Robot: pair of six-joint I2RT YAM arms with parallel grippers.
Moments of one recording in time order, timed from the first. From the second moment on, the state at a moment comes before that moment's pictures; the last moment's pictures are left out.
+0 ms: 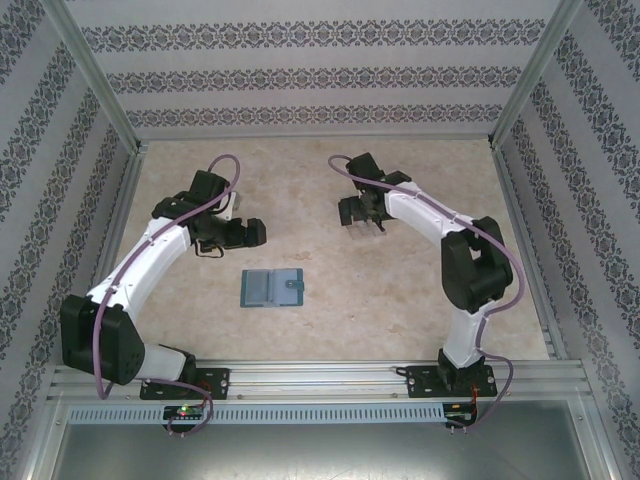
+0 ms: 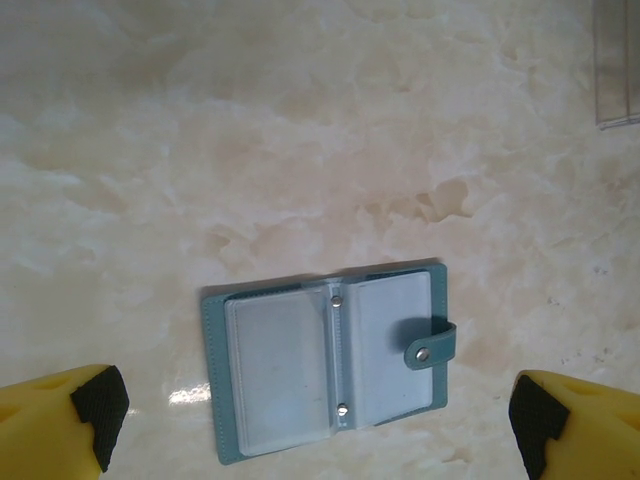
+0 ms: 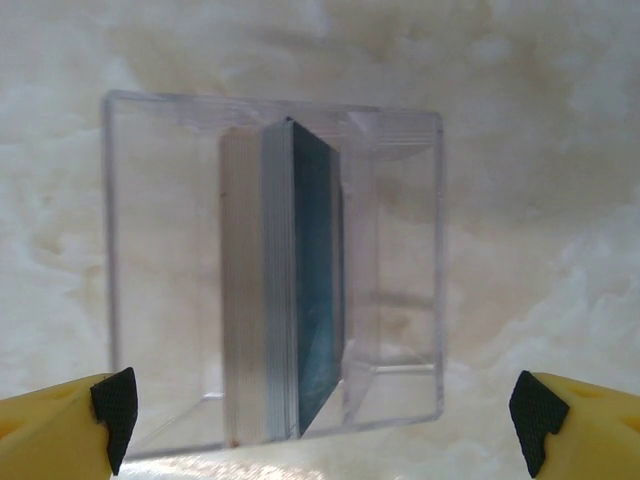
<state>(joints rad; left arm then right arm) -0.24 1.38 1.15 -0.92 0.22 -0.35 0.45 1.89 1.47 -0.75 0.18 0.30</state>
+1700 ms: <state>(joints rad) -0.24 1.39 1.00 -0.77 0.21 -0.56 0.40 1.95 1.54 -0.75 0.38 0.18</state>
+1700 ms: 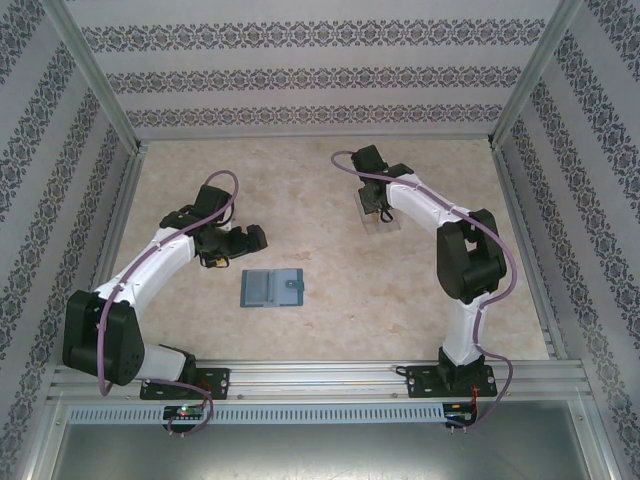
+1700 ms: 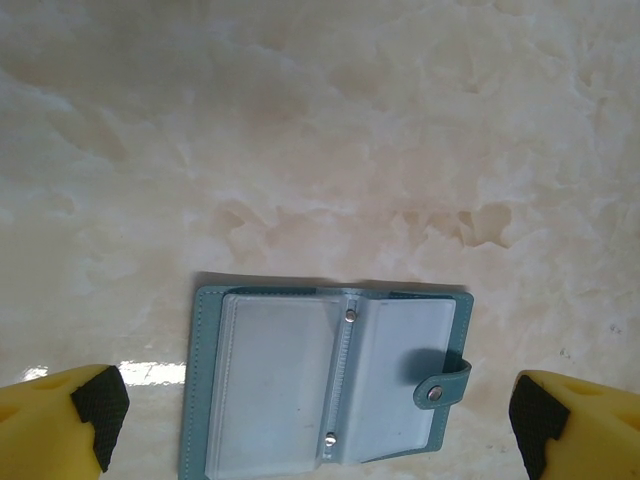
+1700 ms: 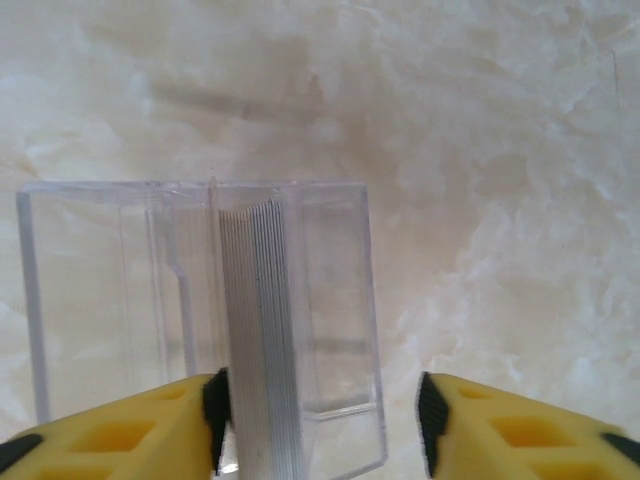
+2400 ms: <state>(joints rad) -0.26 1.40 1.00 -0.77 0.21 -0.56 0.40 1.86 1.51 -0.75 0.23 0.20</state>
